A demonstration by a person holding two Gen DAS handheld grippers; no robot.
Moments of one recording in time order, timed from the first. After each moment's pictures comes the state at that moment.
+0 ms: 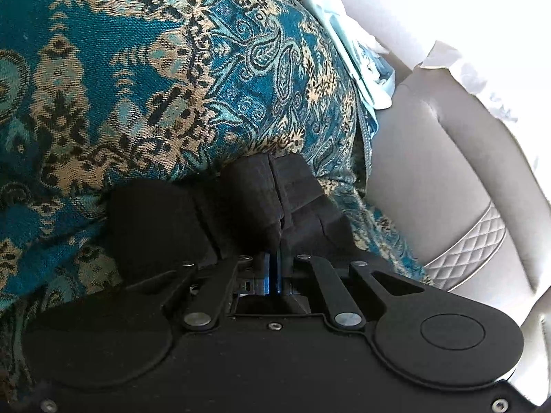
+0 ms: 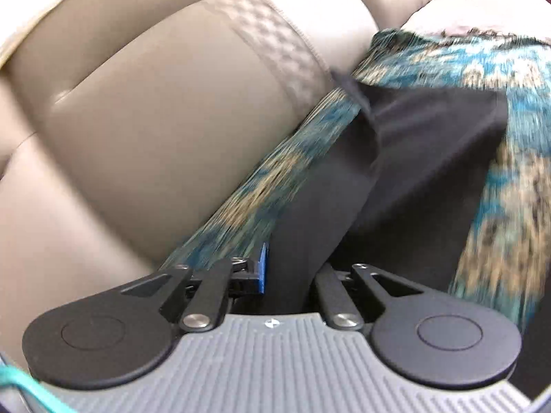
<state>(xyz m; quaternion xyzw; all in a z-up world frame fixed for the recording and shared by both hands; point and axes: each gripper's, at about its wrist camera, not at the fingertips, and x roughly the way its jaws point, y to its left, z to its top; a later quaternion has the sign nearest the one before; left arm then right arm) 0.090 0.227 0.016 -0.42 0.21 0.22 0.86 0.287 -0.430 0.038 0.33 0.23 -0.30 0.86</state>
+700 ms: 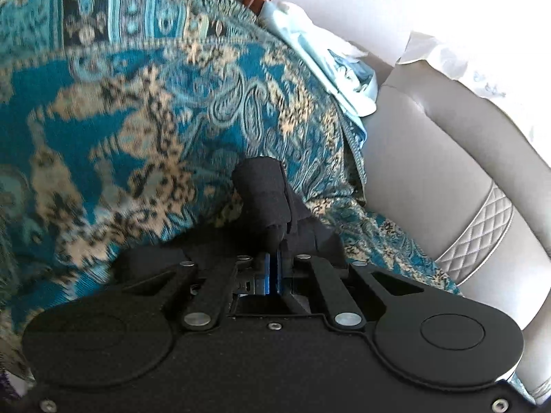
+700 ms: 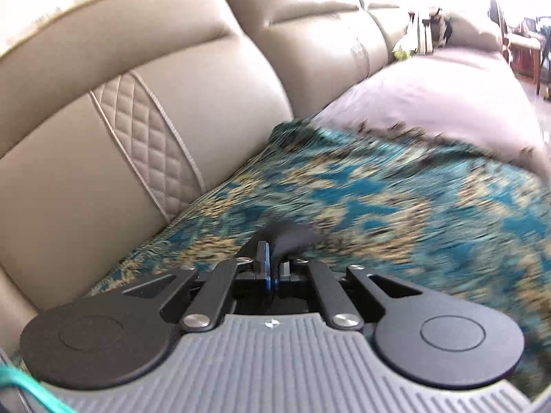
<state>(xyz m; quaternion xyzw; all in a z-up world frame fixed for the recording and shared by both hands) 0.093 0.224 0.059 -0.33 0.21 0.24 0.89 0.181 -0.580 0.098 0.23 0.23 -0.38 0.87</state>
